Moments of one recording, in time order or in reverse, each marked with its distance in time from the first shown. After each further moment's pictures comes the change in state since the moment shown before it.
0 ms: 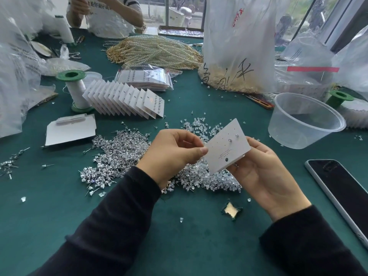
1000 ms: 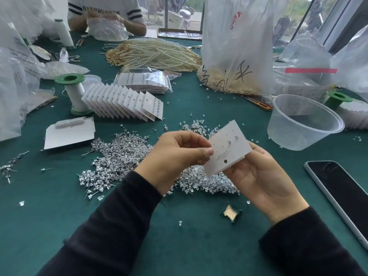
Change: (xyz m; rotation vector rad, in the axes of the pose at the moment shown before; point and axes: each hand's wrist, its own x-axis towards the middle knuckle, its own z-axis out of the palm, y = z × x) left_hand -0.004 0.008 0.007 -0.204 -0.096 0.005; right_hand 0.000 -0.001 0.002 0.120 -0.042 0.044
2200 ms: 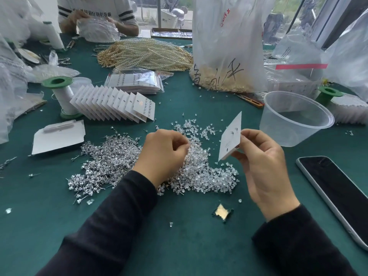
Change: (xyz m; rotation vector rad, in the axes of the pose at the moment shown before) left_hand 0.021 -0.012 -0.005 0.949 0.253 0.166; right_hand 0.003 -0.003 -0.007 -0.407 0.372 -0.352
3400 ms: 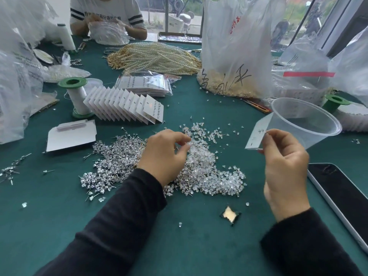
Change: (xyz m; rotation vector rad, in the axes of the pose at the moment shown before) left_hand -0.008 -0.009 -0.009 0.056 0.133 0.075; right_hand 0.007 0.003 -0.007 -0.149 0.219 -0.273
